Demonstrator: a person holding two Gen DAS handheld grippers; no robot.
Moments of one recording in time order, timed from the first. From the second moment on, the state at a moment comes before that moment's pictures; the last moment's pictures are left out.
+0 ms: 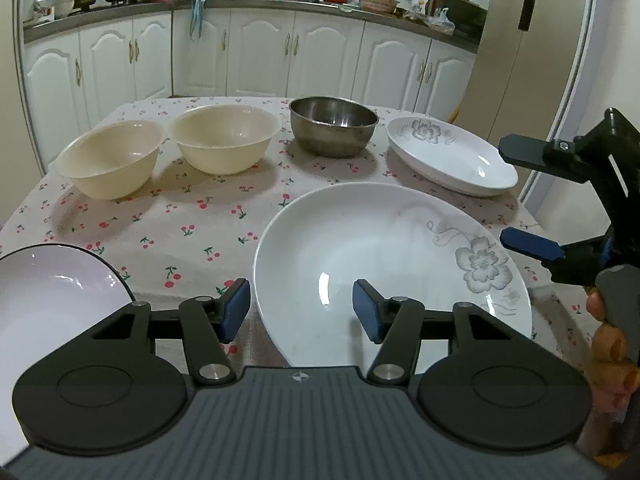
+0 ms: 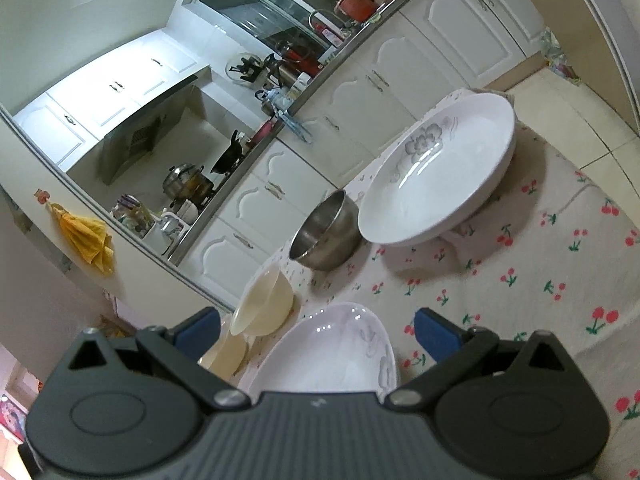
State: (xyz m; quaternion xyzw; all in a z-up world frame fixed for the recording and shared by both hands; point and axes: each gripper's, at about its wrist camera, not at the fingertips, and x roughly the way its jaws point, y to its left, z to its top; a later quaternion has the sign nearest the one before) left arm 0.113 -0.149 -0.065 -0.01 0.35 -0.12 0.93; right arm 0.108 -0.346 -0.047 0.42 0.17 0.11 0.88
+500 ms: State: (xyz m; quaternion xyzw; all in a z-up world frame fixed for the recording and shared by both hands) left arm 0.117 -0.149 -0.071 -0.02 0.36 -0.11 0.93; right arm 0.110 -0.338 -0.053 0.41 0.20 0.15 0.88
